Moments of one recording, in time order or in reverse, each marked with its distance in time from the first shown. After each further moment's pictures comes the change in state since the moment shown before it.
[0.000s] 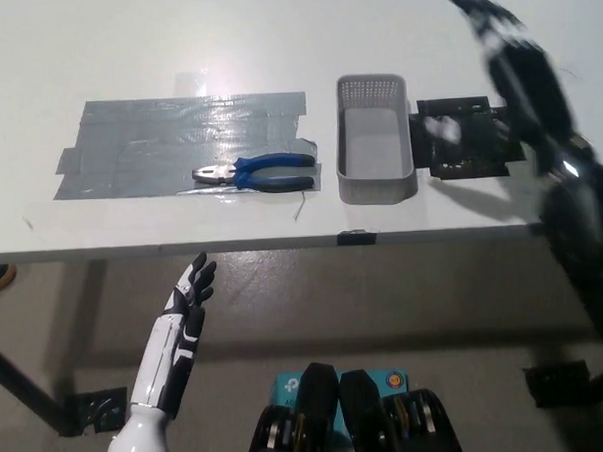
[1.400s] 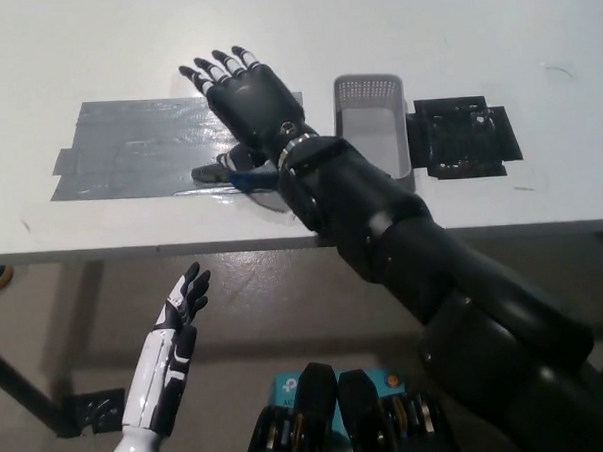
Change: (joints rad) left_arm 0.075 -0.003 -0.003 -0.091 -0.002 -0.016 -0.001; right_arm -0.703 0.530 0.489 1.156 -0.263 0.016 -0.168
